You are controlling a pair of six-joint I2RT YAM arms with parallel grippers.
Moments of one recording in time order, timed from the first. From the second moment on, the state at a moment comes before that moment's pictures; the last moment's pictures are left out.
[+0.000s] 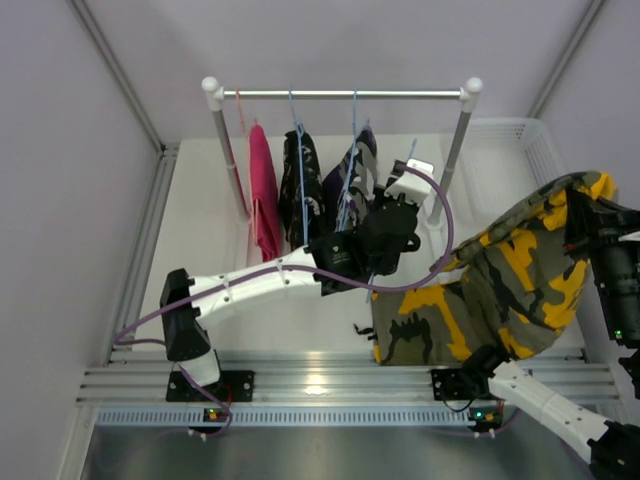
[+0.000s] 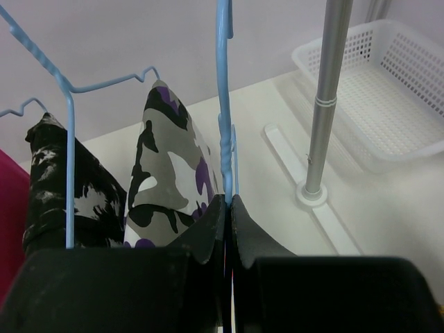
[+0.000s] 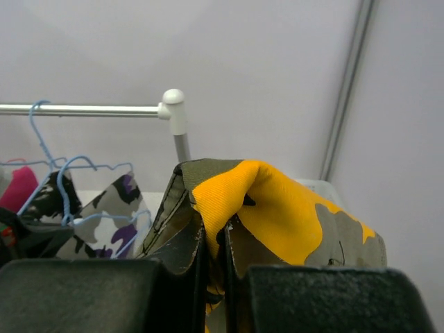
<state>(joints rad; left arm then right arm) -1.24 1.73 1.70 -0.08 -0.94 0.01 0.65 0.56 1.49 -0.60 0.56 -0.17</state>
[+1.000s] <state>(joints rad) -1.25 1.60 1.64 -0.05 -0.85 0.06 0.51 0.81 1.28 -0.27 0.83 -0.26</state>
